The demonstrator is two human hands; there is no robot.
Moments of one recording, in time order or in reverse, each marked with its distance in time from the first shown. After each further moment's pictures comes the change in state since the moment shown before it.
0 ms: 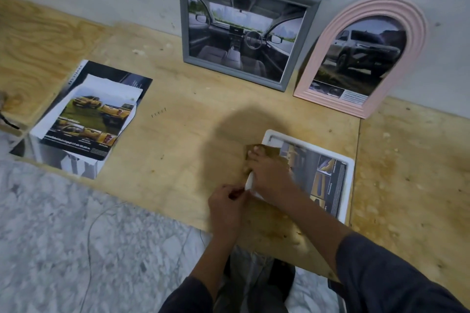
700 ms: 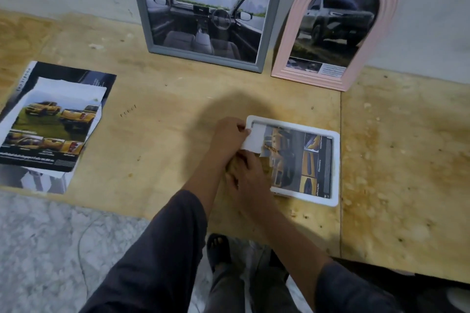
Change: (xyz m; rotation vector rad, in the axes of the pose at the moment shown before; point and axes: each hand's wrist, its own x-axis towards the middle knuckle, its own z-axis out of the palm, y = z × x) left_hand 0.113 0.067 0.048 0.474 -0.480 0.324; right_hand -0.019 -0.020 0.064 0.240 0.608 0.120
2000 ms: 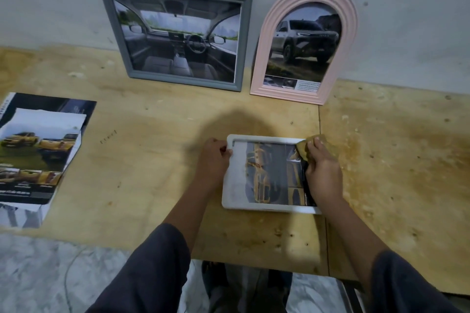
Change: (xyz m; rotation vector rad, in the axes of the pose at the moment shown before) left_hand -0.011 0.004 0.014 -0.041 0.150 0.078; right_hand 0.013 0.137 -0.108 -0.135 0.170 0.429
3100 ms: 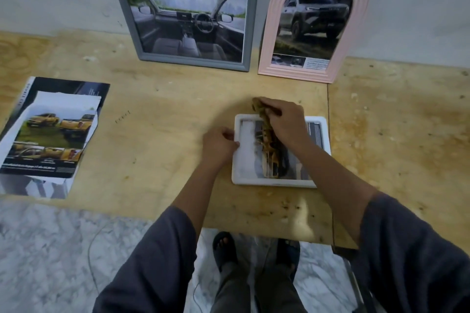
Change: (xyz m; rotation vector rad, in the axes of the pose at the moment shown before) left_hand -0.026 0.013 -0.017 -0.145 -0.085 -0.300; right_hand 0.030 -0.104 0.005 0.391 -0.169 -0.061
